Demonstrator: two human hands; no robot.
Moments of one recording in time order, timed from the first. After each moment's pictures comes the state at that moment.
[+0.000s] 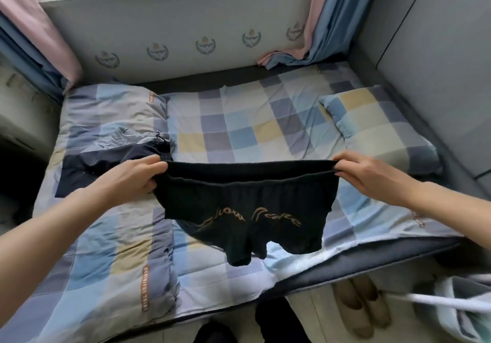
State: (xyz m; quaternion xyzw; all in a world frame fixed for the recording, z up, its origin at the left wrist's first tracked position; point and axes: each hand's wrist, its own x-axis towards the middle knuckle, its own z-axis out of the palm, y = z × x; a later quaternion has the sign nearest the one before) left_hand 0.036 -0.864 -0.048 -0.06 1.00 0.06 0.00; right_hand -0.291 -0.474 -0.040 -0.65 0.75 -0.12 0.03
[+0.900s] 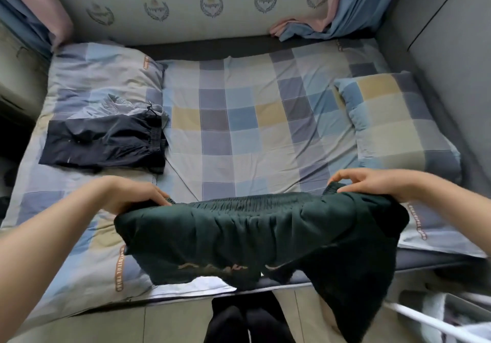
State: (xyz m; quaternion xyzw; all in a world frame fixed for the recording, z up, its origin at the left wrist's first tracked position) left_hand -0.037 -0.819 -0.128 -0.47 0.54 0.58 0.40; right_hand -0.407 -0.480 -0.104 -0.27 0.71 -0.17 0.62
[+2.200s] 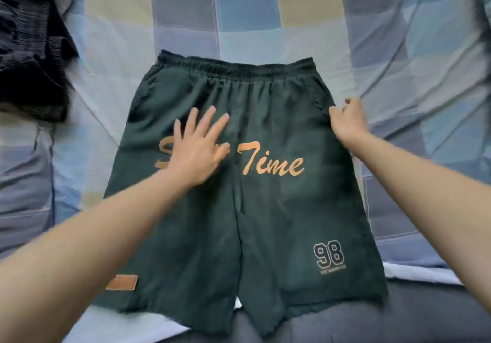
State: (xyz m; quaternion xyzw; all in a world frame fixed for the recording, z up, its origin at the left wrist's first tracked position) left_hand -0.208 -0.844 -0.636 -0.32 0.93 0.16 0.09; right_hand -0.500 -0.685 -0.648 -0.12 0.93 -0.22 0.26
